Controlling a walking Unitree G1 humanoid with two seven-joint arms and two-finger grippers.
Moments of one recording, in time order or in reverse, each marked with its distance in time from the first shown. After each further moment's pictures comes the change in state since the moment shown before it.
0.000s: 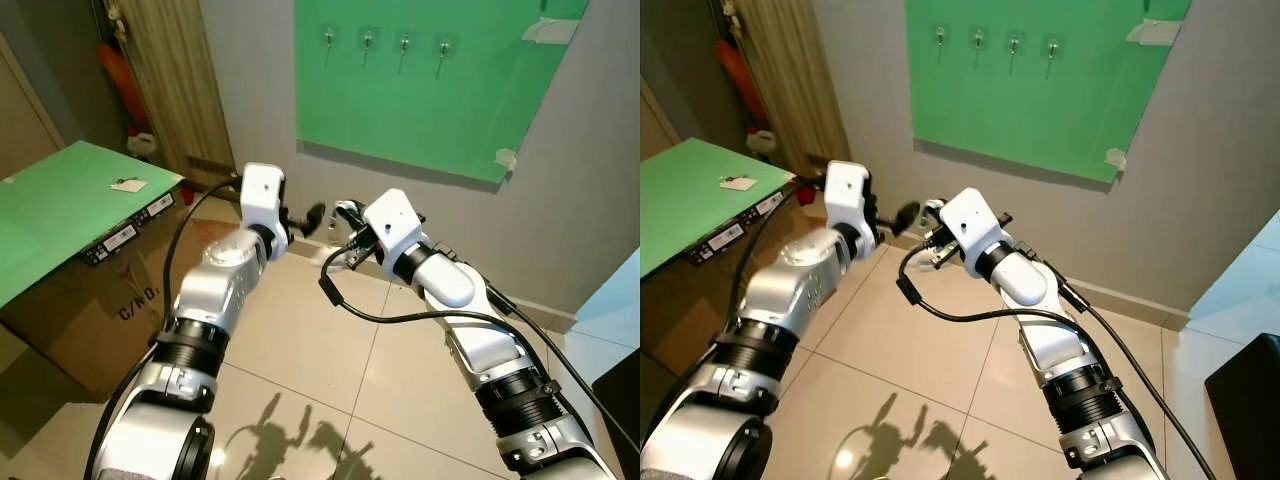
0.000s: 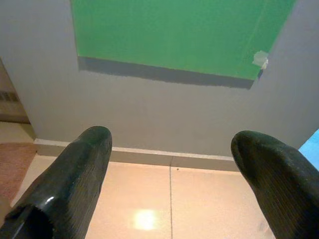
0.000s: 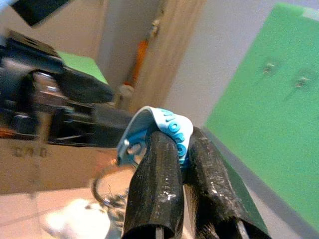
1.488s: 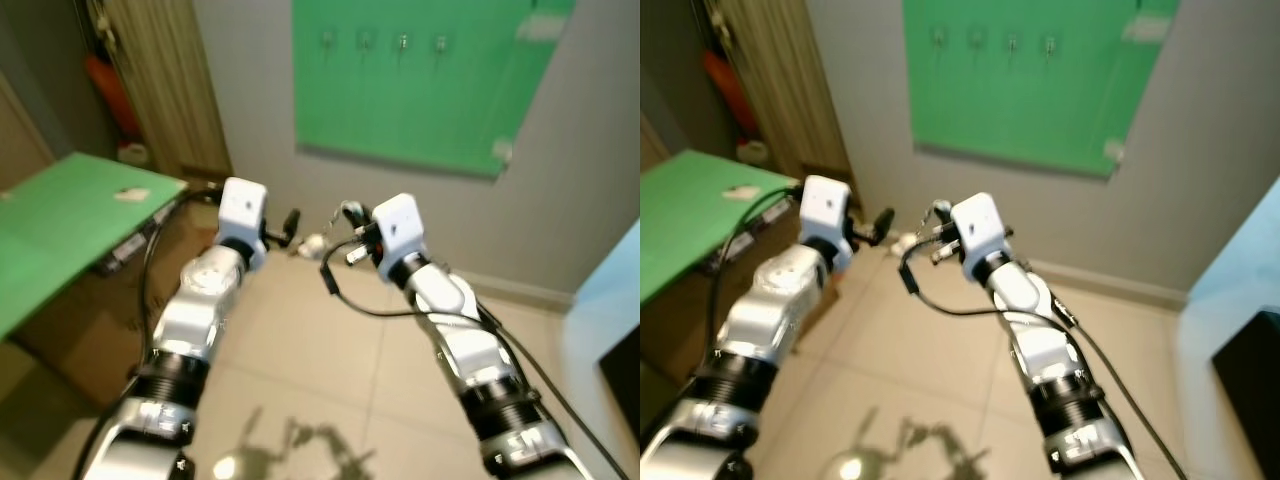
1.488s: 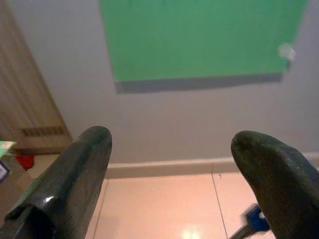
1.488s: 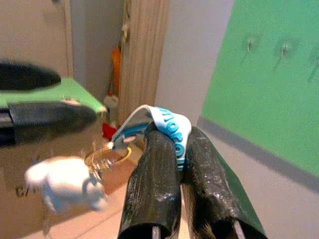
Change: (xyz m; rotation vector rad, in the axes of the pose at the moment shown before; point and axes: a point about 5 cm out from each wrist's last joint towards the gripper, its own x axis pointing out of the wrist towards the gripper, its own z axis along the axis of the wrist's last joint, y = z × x) left arm -0.020 0.009 -0.009 0.165 -0.088 0.072; right arm -0.001 0.008 -0.019 0.238 0.010 -0.088
